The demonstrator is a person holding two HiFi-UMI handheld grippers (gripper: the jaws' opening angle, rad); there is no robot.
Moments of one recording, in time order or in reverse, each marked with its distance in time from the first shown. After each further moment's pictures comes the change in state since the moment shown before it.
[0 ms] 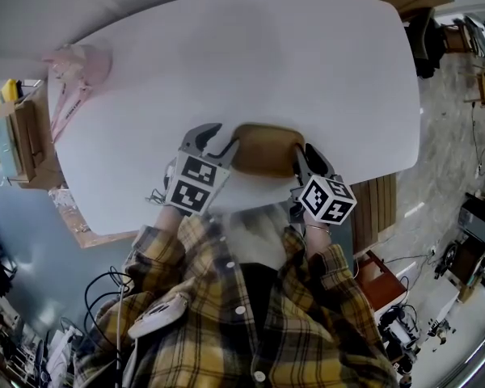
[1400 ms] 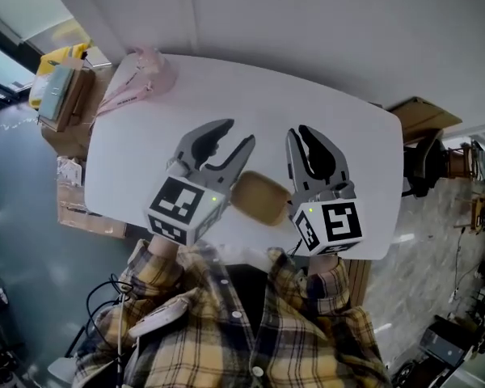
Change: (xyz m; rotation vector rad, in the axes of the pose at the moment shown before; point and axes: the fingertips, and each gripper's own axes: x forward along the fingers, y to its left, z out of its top) left arm -0.191 -0.003 0.185 -0.090 -0.645 0.365; right arm -0.104 0.234 0.227 -0.740 -0.483 0.550
